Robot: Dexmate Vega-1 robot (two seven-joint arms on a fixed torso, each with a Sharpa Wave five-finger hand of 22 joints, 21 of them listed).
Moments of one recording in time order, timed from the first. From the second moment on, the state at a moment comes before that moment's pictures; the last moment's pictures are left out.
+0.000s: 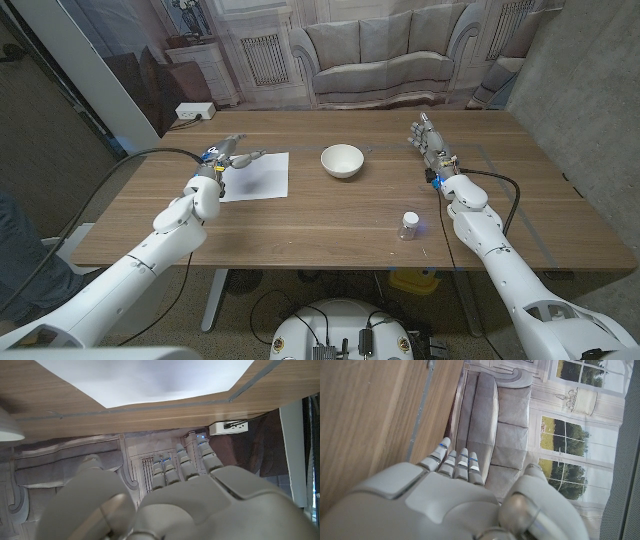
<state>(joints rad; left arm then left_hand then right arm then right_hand) 0.99 0.70 0.33 -1.75 0.55 0.41 0.20 0.58 -0.02 -0.01 0.02 0.40 0.21 -0.07 0.21 0.19 0.20 -0.14 0.20 0.19 0.16 -0.04 0.19 0.18 0.15 0.14 0.21 0.18 -0.85 -0.25 -0.10 -1.27 0.35 0.20 0.12 0.32 0.00 0.12 0.02 0.21 0.21 0.06 0.21 0.19 0.23 0.08 0.23 0.18 0.12 0.02 0.20 0.18 0.16 -0.04 0.41 0.17</state>
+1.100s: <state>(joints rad) 0.97 0.66 0.36 -1.69 0.56 0.42 0.19 0.60 -0.03 -0.02 0.01 0.40 0.20 -0.07 0.20 0.19 0.19 -0.14 0.20 0.20 0.15 -0.04 0.19 0.18 0.14 0.13 0.21 0.18 -0.86 -0.25 -0.09 -1.27 0.35 0.20 0.11 0.32 0.01 0.12 0.01 0.21 0.21 0.06 0.20 0.19 0.23 0.08 0.23 0.18 0.12 0.02 0.20 0.18 0.16 -0.04 0.39 0.17</state>
